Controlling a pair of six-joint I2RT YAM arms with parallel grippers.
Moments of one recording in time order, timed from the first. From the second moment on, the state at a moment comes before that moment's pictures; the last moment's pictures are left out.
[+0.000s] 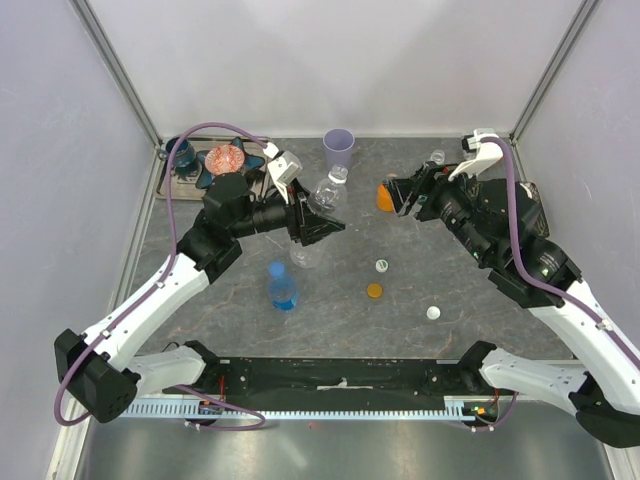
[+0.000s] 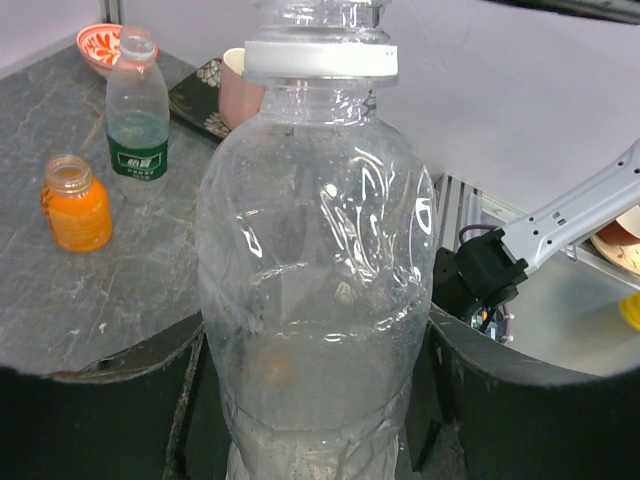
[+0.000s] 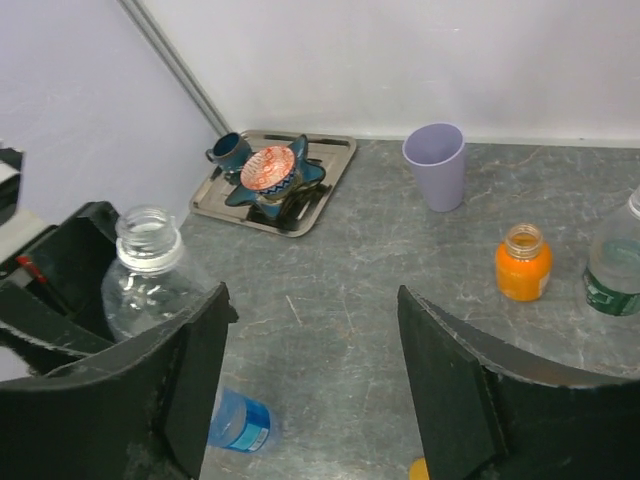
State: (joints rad) left arm -0.61 1.14 1.05 0.07 0.65 -0.28; right arm 0.76 0.97 1.36 -0.46 0.31 0.41
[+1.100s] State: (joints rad) left arm -0.66 1.20 1.09 -0.04 0.72 -0.20; right arm 0.75 1.12 1.38 -0.35 -0.05 0.46
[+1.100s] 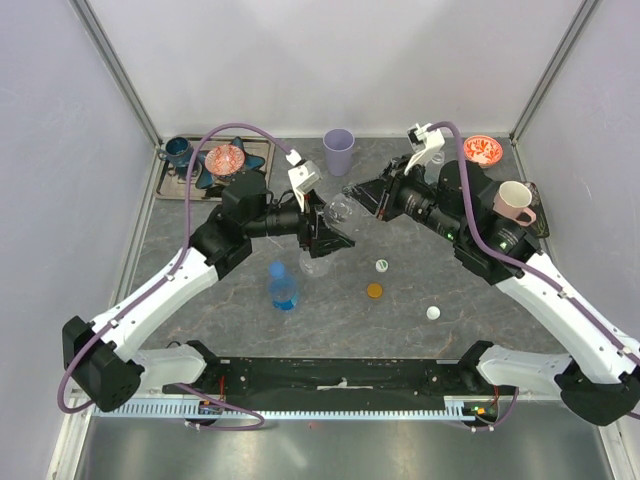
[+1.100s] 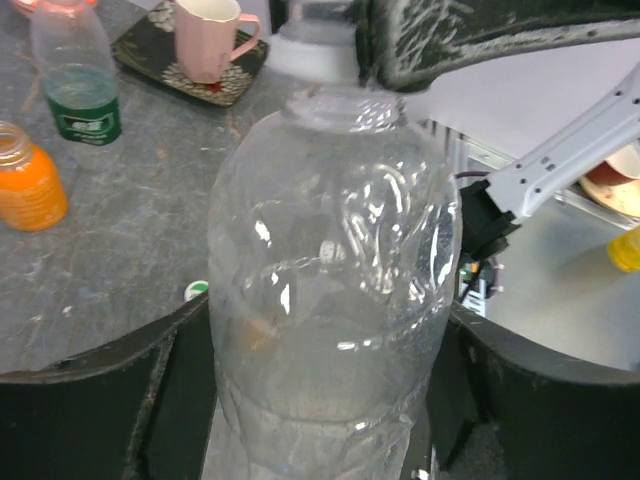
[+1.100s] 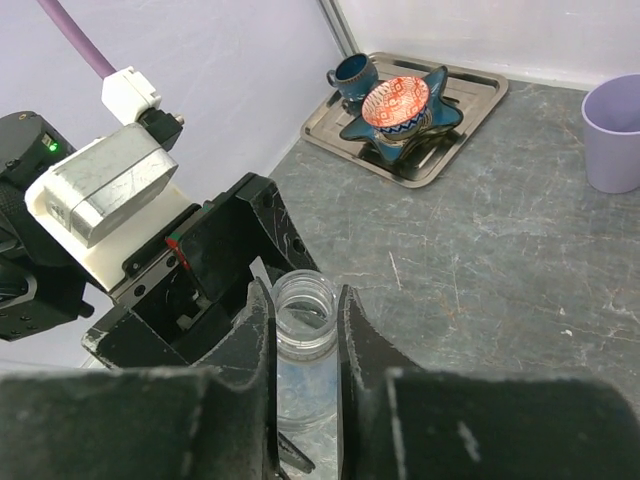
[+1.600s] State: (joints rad) left arm -0.66 1.19 1.21 -0.18 0.27 -0.19; right arm 0.76 1.08 1.45 -0.46 0.41 0.34
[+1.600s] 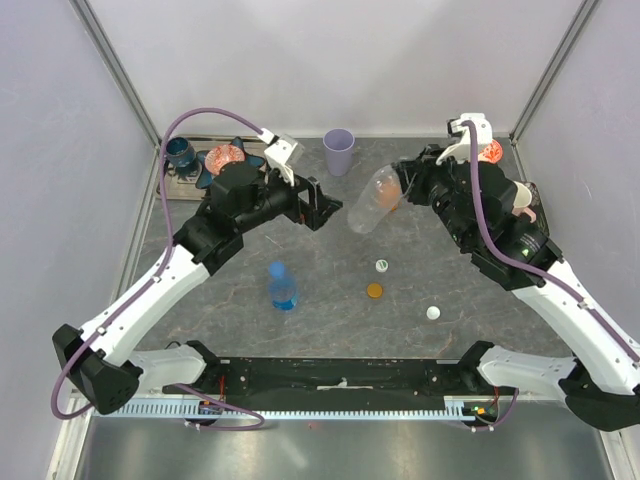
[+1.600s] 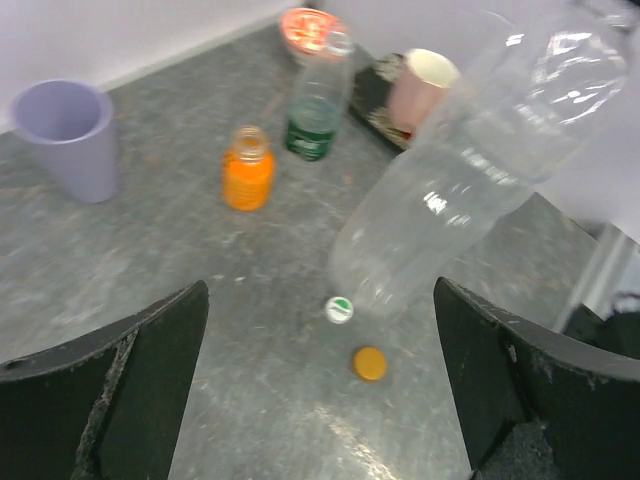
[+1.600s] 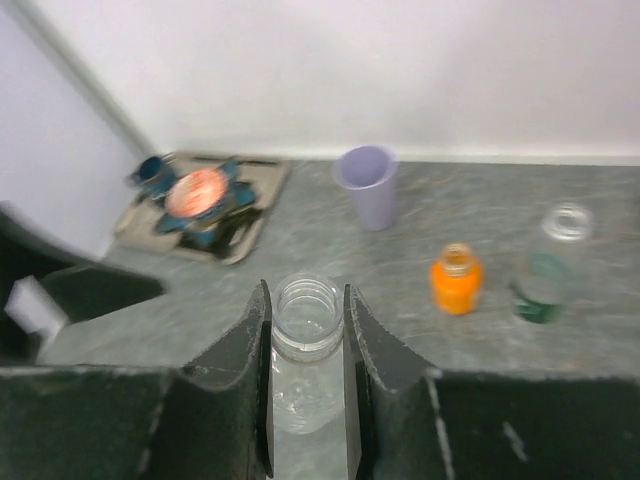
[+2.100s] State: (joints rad) left arm -0.66 0.83 0.97 -0.12 0.11 -0.22; right arm 0.75 1.22 1.13 -0.20 0.88 0.21
